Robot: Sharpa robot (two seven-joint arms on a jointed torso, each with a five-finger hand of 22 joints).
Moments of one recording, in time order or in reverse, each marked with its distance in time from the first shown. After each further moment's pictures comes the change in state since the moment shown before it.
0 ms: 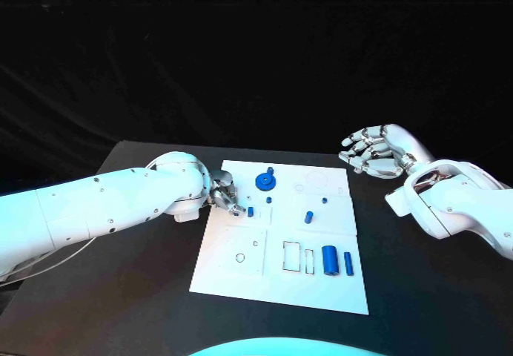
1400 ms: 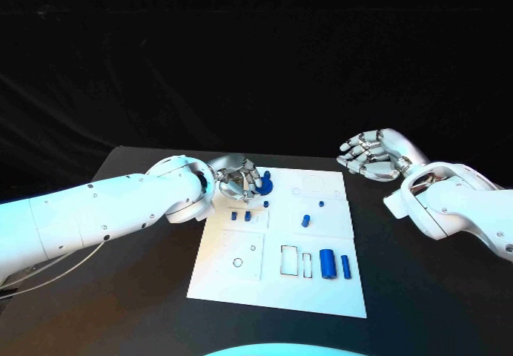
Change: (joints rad) left arm -0.003 0.001 0.001 0.034 0.072 -0.353 0.397; left_hand 0.360 -0.015 0.009 -0.097 0.008 -0.257 0.129 -0.131 -0.123 -0.467 0.131 -0.451 -0.452 -0.342 0.109 -0.566 -0.443 0.128 -0.585 0.088 -0.558 -0.512; right arm -0.001 0.000 -0.001 -0.024 -0.001 0.018 -0.006; right_hand 0.007 0.006 -0.010 -0.002 0.004 0.001 -0.002 0.019 -0.006 0.006 0.016 -0.056 -0.139 -0.052 0.034 -0.247 -0.082 0.000 -0.014 0.035 -0.150 -0.161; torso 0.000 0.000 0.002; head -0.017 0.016
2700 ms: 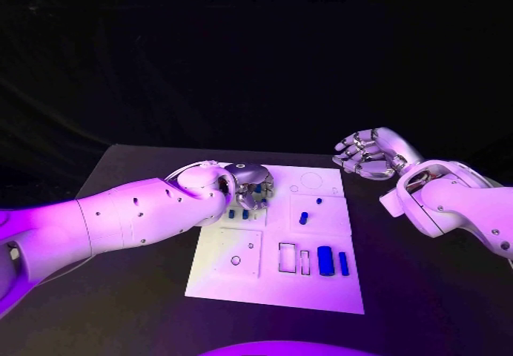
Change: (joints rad) left arm -0.033 0.161 -0.023 -0.157 -0.447 0.046 0.060; left_hand 0.012 -0.019 -0.027 0.004 0.000 0.129 -0.029 -0.080 -0.149 0.067 -0.009 -0.152 -0.224 0.184 -0.007 0.267 0.111 -0.050 0.306 -0.002 0.294 0.353; right arm -0.002 0.003 -0.001 0.006 -0.006 0.011 0.001; right_hand 0.000 0.000 0.001 -0.001 0.000 0.001 0.001 0.000 -0.006 0.009 0.002 -0.008 -0.015 0.004 -0.004 -0.018 -0.009 0.000 0.009 -0.001 -0.008 -0.013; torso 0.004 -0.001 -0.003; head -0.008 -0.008
